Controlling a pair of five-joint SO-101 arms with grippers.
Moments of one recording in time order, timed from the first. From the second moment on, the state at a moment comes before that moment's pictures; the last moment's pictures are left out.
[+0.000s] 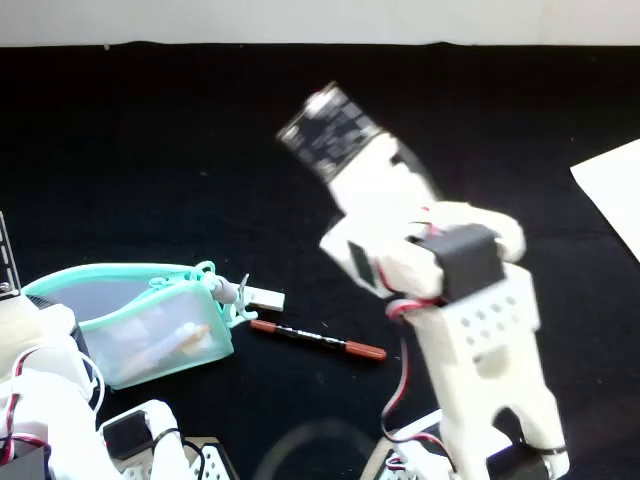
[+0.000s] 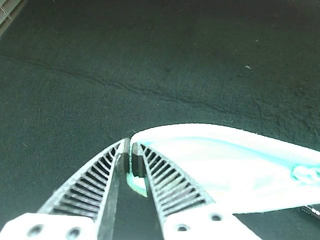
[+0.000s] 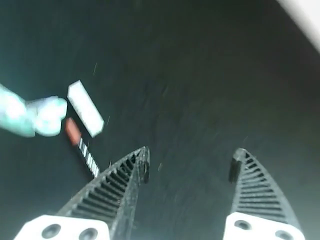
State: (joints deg) left arm -32.6 -65.8 14.0 99.0 -52.7; right arm -31.7 -28.6 0.6 89.3 25.8
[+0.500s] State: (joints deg) left arm -36.4 -65.8 13.5 99.0 -52.6; right arm -47.6 -28.5 46.5 41.6 26.9
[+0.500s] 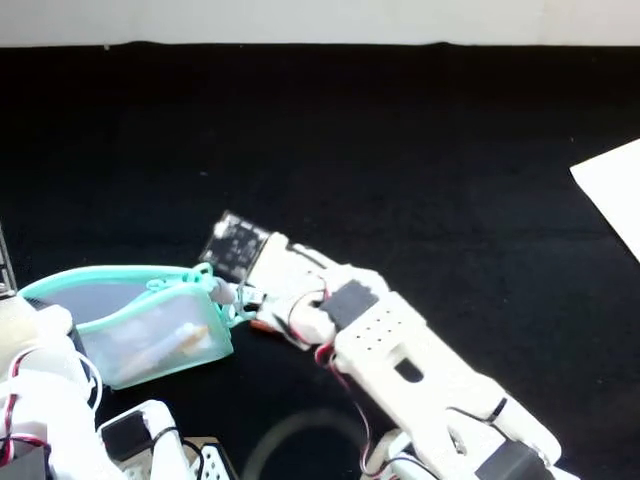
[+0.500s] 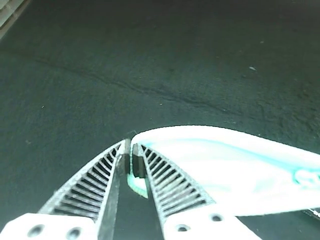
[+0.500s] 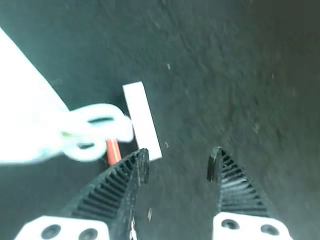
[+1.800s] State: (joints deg) left arm -39.6 -65.8 13.5 99.0 -52.6; right arm -44.7 15.9 29.1 25.9 32.3
